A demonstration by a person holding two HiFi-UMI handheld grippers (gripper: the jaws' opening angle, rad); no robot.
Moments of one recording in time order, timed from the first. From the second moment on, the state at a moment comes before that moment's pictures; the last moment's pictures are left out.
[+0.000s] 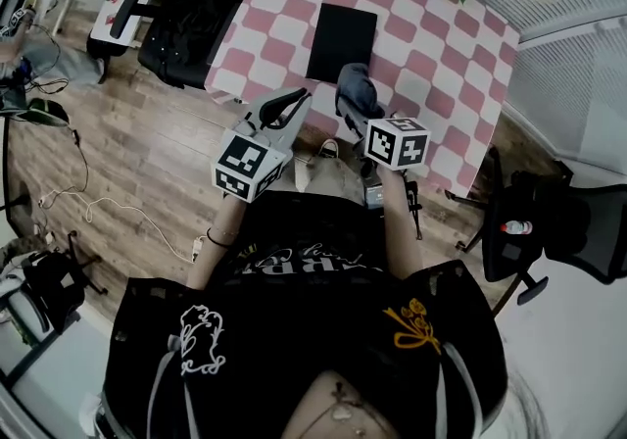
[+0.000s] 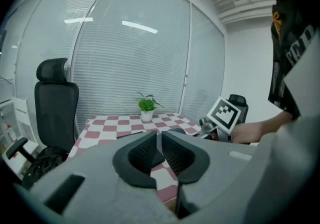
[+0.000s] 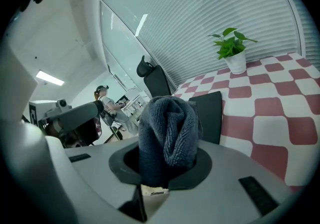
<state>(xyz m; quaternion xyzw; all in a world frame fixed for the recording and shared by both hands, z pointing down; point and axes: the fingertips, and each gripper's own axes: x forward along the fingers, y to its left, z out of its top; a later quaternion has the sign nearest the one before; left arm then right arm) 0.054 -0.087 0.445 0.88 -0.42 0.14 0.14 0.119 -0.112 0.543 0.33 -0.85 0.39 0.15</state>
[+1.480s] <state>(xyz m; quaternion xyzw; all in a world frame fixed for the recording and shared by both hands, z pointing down) -0.102 0.080 0.437 0.94 -0.30 0.10 0.11 -0.029 0.078 0.489 0.46 -0.81 0.35 0.09</state>
